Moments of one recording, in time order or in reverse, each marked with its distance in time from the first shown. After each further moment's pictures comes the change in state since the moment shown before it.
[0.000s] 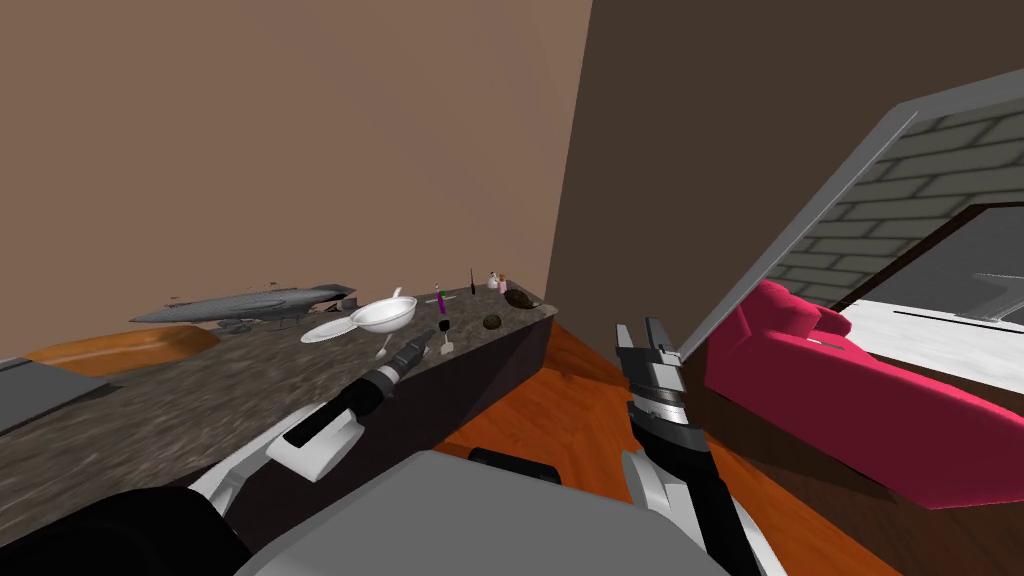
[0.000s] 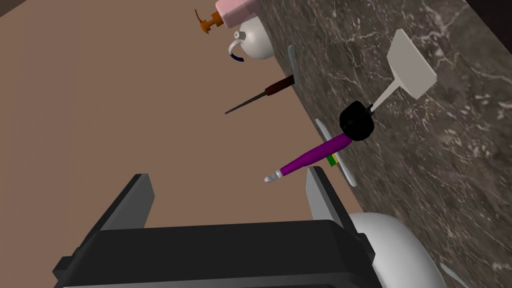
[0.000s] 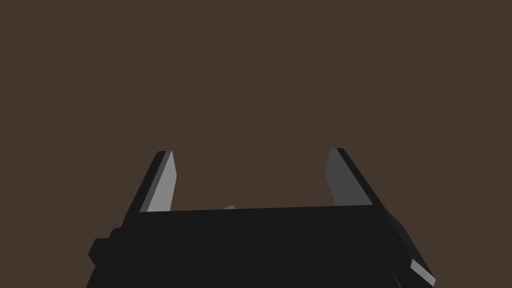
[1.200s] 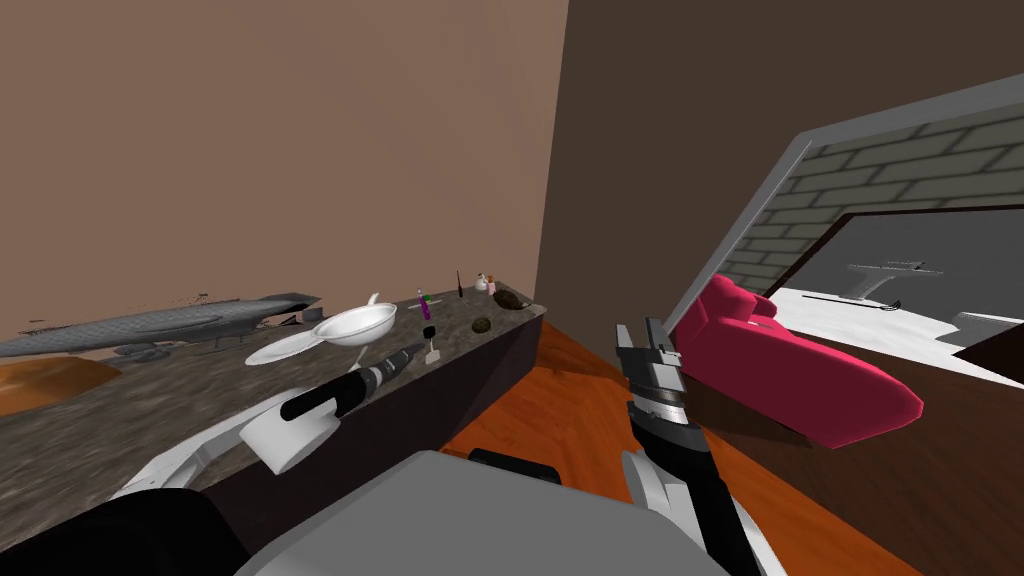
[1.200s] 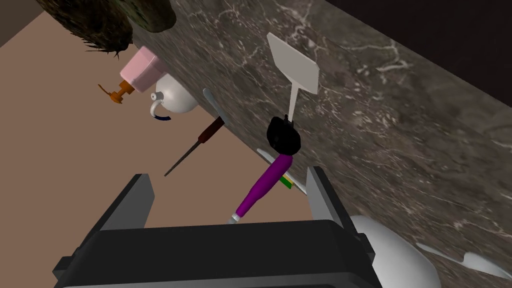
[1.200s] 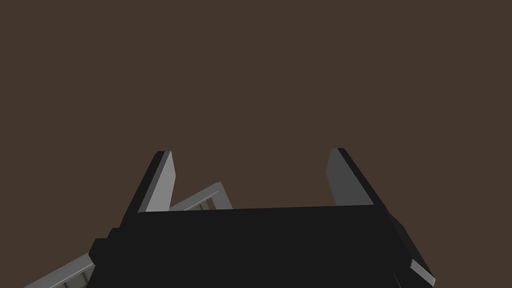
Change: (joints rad) left arm 0.069 0.259 0.049 0.043 0.156 0.286 -0.086; right arm 0.000 0.000 0.000 0.000 0.000 0.000 0.000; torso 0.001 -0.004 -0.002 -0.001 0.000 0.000
